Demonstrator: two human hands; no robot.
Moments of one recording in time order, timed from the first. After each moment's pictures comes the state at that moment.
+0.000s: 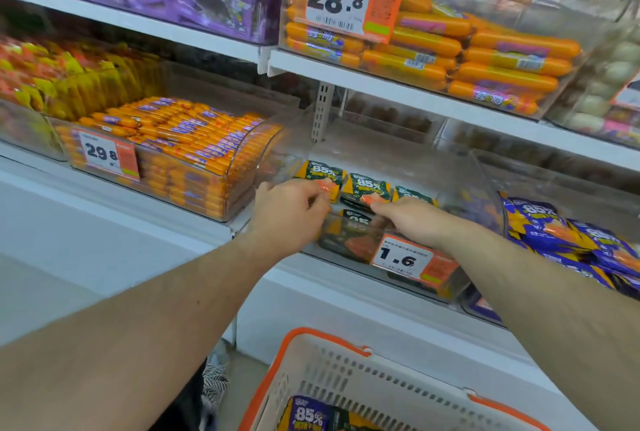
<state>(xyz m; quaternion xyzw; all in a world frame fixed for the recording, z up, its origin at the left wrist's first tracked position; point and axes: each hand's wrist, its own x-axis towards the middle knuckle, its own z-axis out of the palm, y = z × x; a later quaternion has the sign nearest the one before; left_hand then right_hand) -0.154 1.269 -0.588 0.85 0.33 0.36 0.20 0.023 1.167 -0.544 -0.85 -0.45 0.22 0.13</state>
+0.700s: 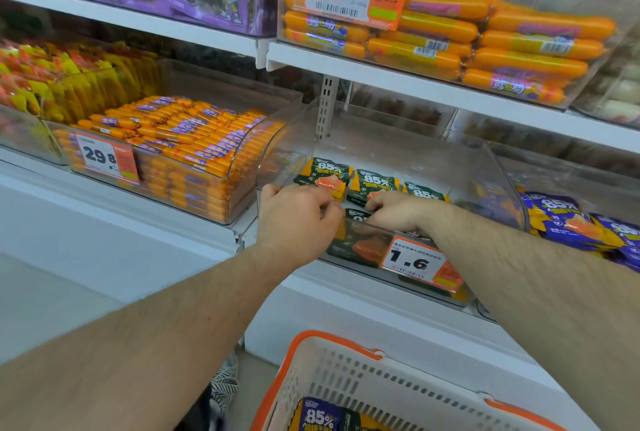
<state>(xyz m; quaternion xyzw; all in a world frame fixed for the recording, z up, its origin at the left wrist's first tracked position) -0.145 1.268 -0.600 0.86 0.33 0.37 0.10 0.044 1.223 -0.569 -0.83 -0.51 0.22 0.01</state>
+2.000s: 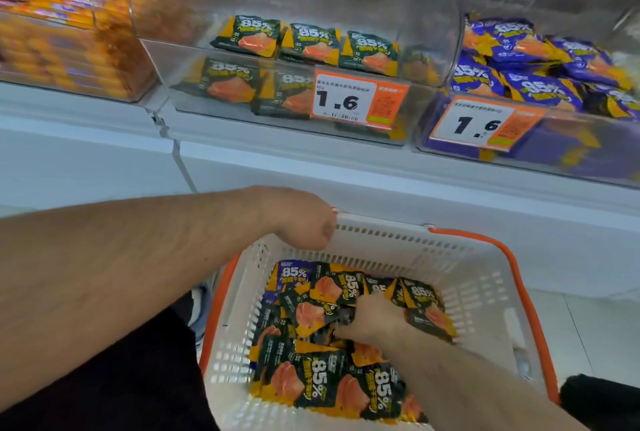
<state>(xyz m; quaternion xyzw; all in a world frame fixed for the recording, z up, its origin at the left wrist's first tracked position) -0.119 1.159 -0.671 0.95 0.03 -0.30 0.09 -0.055 0.972 -0.859 -0.86 -0.34 0.36 -0.12</state>
